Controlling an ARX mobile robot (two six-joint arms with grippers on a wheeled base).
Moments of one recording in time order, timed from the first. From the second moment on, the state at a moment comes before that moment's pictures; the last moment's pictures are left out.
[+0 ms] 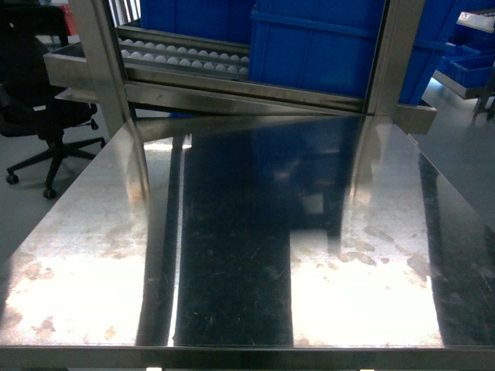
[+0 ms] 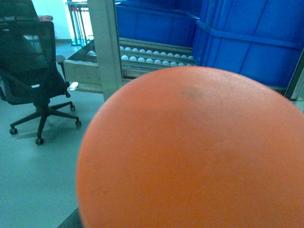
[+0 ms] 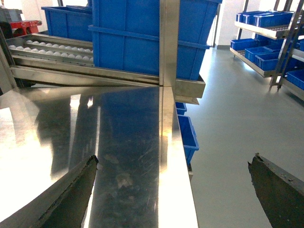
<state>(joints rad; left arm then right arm) -0.20 1.21 0.35 0.84 -0.19 0.01 0.00 0.00 0.01 -0.01 0.00 0.00</state>
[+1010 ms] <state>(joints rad) 0.00 0.61 0.01 0.59 0.00 0.00 0.00 0.00 0.01 -0.01 0.00 0.00</state>
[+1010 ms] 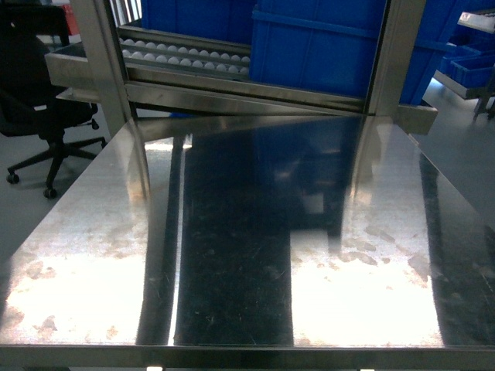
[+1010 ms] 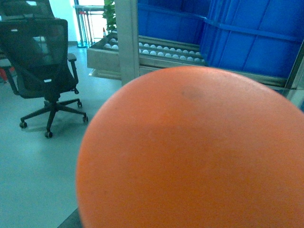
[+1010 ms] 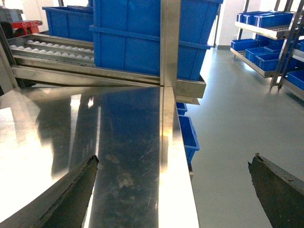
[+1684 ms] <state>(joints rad) 0.00 0.27 0.01 0.26 0.00 0.00 0.00 0.00 0.01 -0.01 0.00 0.00</state>
